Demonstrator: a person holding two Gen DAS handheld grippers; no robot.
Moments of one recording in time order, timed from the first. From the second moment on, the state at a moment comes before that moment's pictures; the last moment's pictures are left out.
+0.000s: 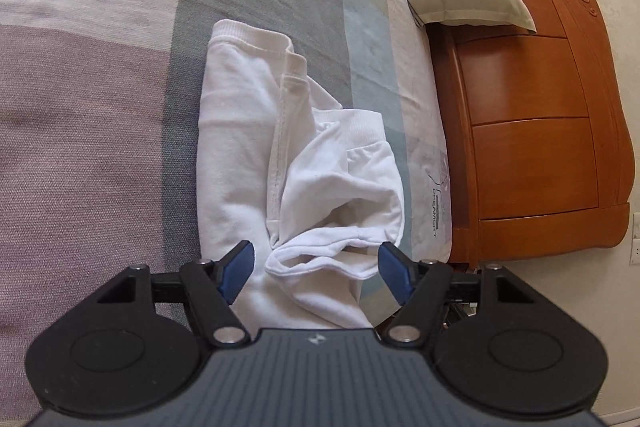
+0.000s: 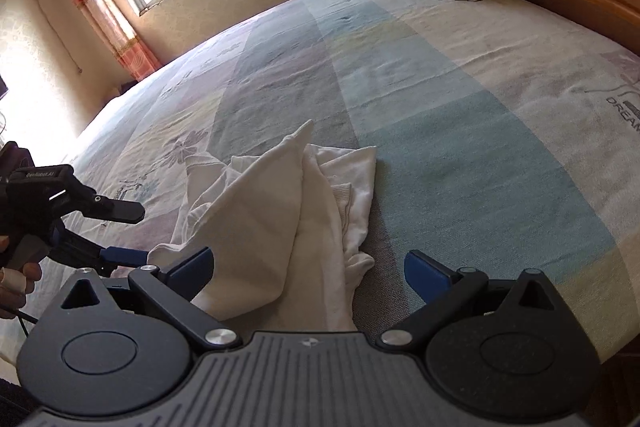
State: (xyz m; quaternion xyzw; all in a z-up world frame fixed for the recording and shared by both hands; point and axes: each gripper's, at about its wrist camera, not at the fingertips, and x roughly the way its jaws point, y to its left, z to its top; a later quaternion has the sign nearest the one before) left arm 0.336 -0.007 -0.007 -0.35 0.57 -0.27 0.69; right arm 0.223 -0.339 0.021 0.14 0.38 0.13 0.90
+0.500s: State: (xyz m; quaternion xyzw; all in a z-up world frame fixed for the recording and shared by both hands) left arm 0.312 0.070 0.005 -0.28 0.53 -0.29 0.75; right arm 0.234 -0.153 0.016 -0.21 0.42 0.17 0.87
